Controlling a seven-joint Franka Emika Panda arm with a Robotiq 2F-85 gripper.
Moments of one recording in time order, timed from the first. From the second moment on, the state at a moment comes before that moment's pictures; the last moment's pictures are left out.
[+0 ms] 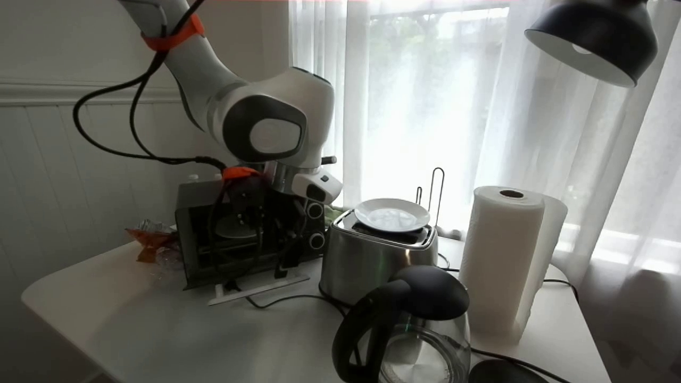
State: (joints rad) arm -0.09 0.01 -0.09 -2.49 0.36 2.44 0.26
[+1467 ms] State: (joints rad) arm 0.09 -0.11 0.15 -2.52 -0.01 2.40 0.57
